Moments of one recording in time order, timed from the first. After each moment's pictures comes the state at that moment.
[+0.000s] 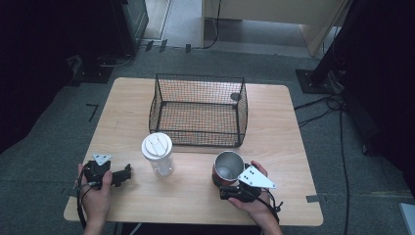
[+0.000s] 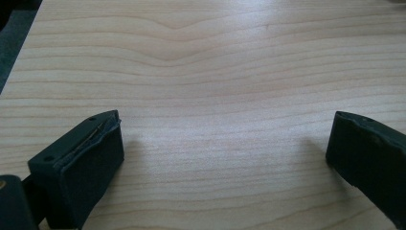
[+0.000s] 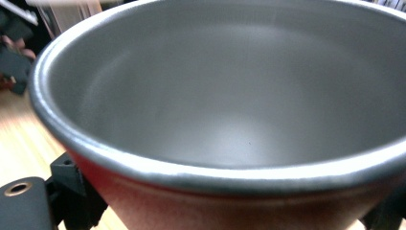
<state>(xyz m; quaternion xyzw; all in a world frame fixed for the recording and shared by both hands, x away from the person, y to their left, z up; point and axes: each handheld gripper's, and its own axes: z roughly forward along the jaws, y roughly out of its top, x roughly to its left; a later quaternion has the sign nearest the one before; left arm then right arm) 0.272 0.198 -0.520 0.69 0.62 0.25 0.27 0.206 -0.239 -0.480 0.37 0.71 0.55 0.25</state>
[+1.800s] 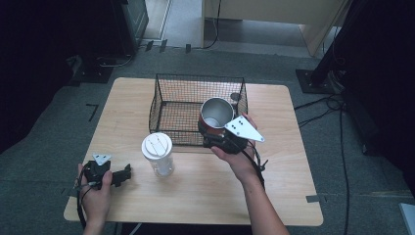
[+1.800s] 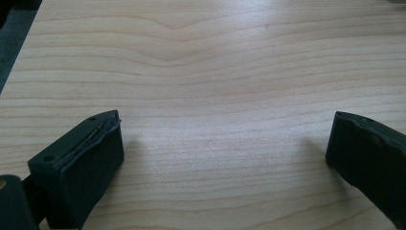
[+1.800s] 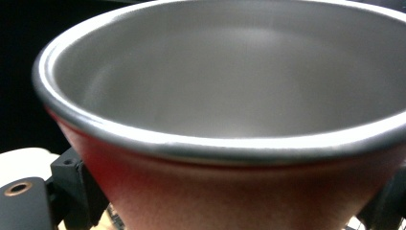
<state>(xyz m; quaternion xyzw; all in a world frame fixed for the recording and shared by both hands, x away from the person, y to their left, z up) 0.272 0.198 -0.520 0.69 0.62 0.25 0.27 0.299 -0.194 -0.382 0.36 0.64 0.60 0.32</state>
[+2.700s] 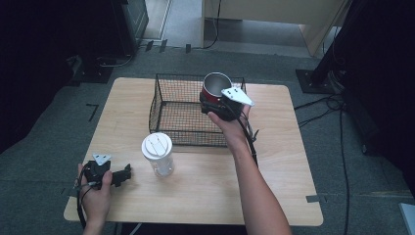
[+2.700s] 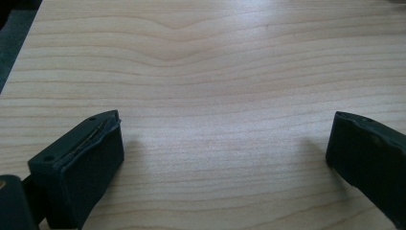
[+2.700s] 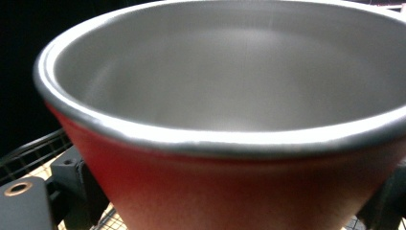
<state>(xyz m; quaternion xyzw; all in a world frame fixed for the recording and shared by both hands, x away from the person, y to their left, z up) 0.272 0.198 -0.520 0.69 0.62 0.25 0.27 0.399 -0.190 -0.389 0.45 0.61 0.56 0.32</state>
